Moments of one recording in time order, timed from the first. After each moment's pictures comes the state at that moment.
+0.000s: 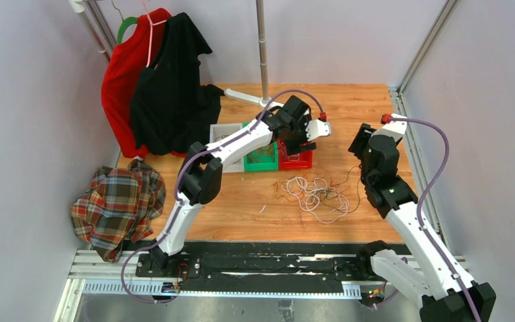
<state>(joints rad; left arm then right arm) -0.79 2.29 2.04 -0.59 0.17 0.68 0.31 0.83 0.75 -0.13 0.57 0.23</state>
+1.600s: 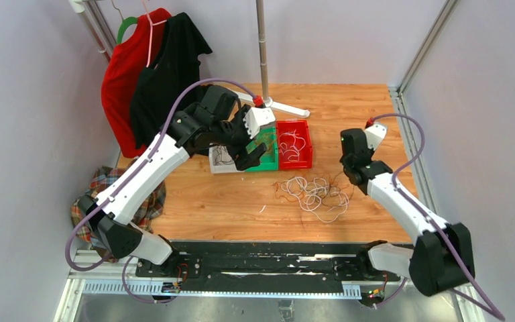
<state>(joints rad) -0.66 1.46 1.61 -0.92 0.37 0.44 0.31 1.22 0.76 -0.29 0.63 0.58</state>
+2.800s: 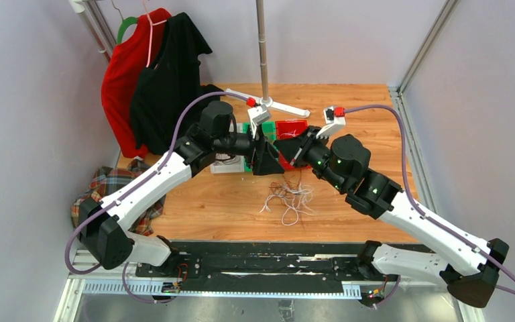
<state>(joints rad) -0.66 1.35 1.21 -0.25 0.82 -0.17 0.90 0.97 1.02 -0.14 0.21 0.71</state>
